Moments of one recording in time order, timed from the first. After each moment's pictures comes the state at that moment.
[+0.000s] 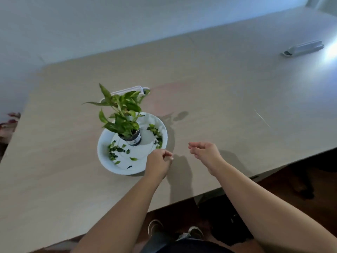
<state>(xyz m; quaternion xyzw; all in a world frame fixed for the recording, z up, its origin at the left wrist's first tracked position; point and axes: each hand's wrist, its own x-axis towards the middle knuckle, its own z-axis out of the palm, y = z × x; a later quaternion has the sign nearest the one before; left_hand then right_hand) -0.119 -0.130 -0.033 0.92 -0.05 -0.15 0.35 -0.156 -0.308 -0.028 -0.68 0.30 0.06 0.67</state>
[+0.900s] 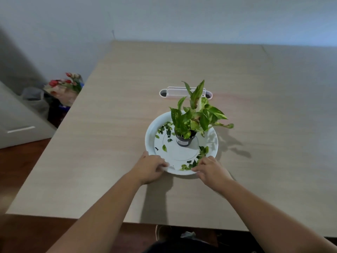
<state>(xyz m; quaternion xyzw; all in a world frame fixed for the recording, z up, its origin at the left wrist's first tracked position) -0.058 0.097 -0.052 0.95 -0.19 -0.17 0.16 -0.081 -0.169 -0.052 -0.97 -0.15 0.14 0.15</state>
